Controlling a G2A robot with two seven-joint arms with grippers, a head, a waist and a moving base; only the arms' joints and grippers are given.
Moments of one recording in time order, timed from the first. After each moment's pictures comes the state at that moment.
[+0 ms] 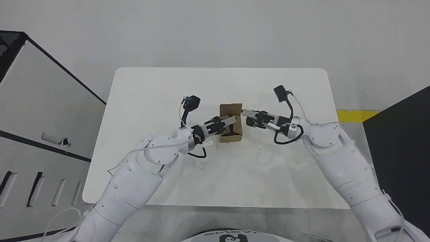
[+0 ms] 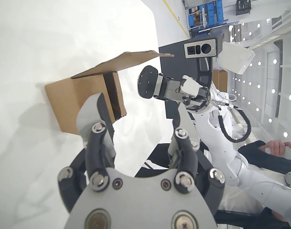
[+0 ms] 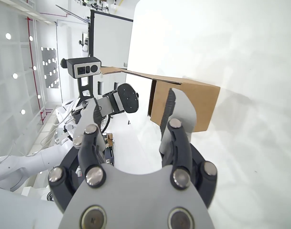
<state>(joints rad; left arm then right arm) 1.33 -1.17 -1.00 -1.65 0.14 0.04 -0.54 -1.25 -1.08 1.14 -1.38 0.14 -0.22 0.81</state>
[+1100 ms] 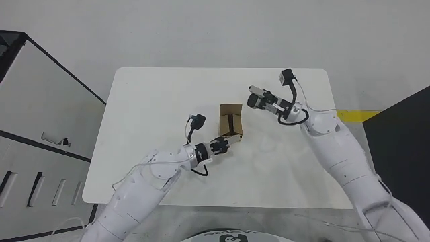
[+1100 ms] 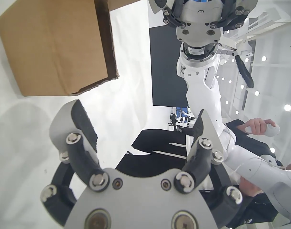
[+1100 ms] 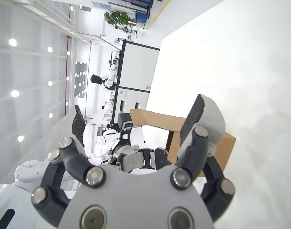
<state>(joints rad) 1.41 -1.18 -0.97 -1.60 0.02 -0.08 -0.55 -1.03 -1.15 1.04 -1.08 0.37 -0.44 0.79</state>
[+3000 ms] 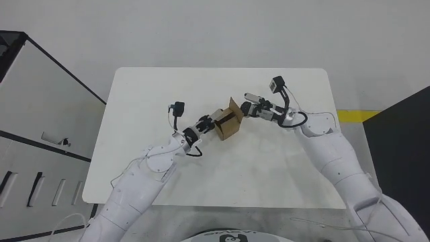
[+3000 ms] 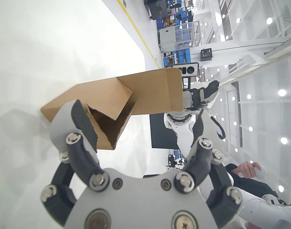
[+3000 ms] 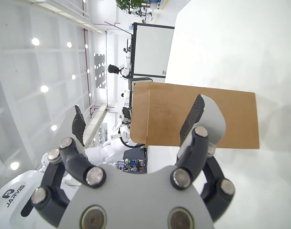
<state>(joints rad) 1.37 -1.22 -1.02 -1.46 -0.01 -0.20 -0.29 -1.05 -1.19 1.04 -1.00 0.50 -0.42 0.97</state>
